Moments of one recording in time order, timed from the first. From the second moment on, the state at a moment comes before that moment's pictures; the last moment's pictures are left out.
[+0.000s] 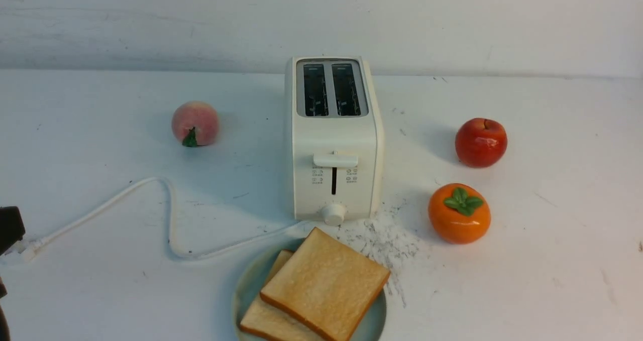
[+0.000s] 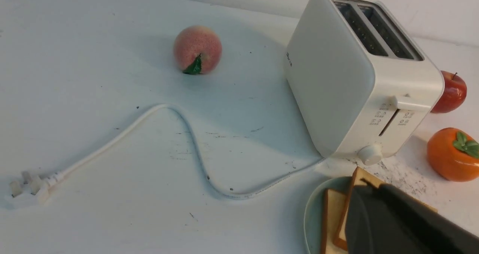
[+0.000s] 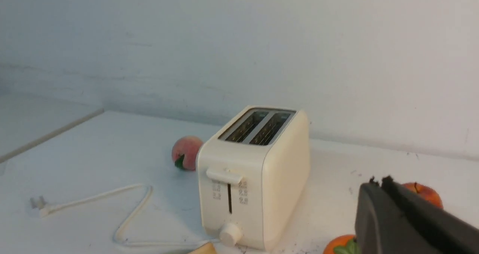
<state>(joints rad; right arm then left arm) 0.38 0.19 -0.41 0.28 0.21 -0.19 -0.51 0.48 -0.61 0.39 0.59 -0.74</state>
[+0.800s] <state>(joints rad) 0.38 0.14 -0.20 0.28 -0.22 -0.19 -0.51 0.48 -0.61 0.39 0.59 -0.74</state>
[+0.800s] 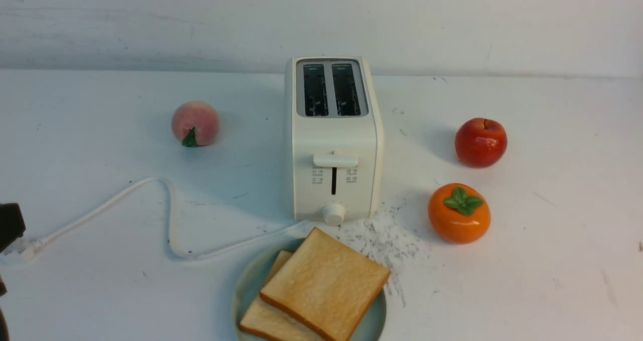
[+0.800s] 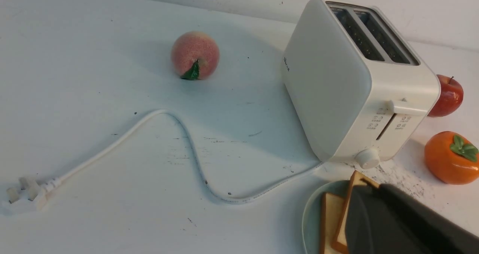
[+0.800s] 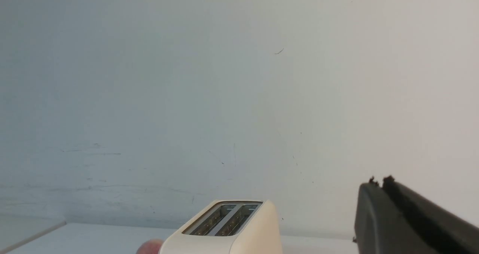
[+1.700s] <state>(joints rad) 0.38 0.14 -0.20 0.28 -0.22 -0.19 -0.12 0.03 -0.06 -0.05 0.25 -0.37</state>
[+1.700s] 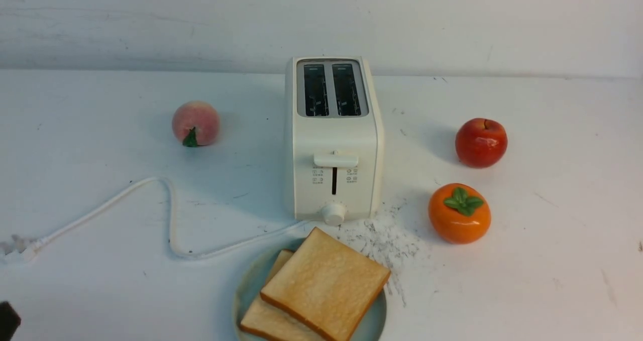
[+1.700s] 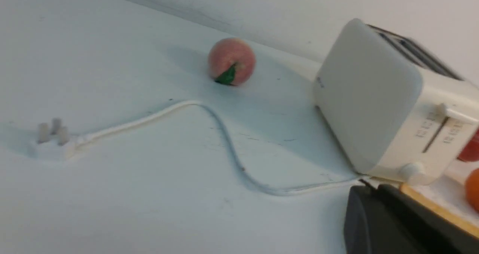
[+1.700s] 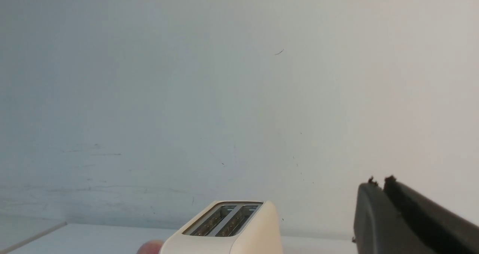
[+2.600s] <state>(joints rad) 0.38 0.14 -0.19 0.28 -0.22 -0.19 -0.04 -0.01 0.03 -0.09 0.39 -0.25</state>
